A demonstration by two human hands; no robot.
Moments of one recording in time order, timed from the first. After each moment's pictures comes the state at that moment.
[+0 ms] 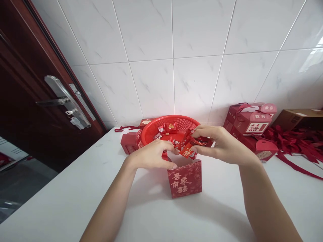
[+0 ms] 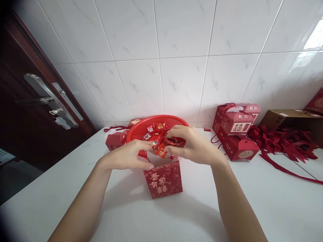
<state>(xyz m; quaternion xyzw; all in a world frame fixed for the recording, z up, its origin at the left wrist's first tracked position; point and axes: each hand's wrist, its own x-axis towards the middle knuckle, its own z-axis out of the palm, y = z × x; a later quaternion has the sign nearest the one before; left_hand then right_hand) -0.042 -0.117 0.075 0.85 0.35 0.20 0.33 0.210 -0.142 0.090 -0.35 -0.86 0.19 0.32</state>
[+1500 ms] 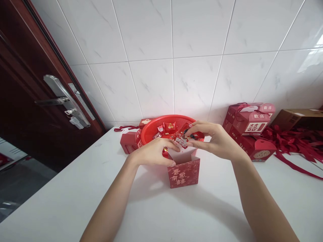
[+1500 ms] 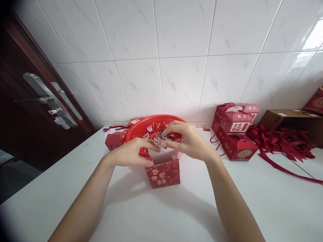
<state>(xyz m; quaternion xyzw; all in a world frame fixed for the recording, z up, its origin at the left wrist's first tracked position) -0.042 -0.105 0.071 0.86 0.38 0.12 0.31 0.203 -0.132 0.084 -0.34 -0.83 0.19 0.40</state>
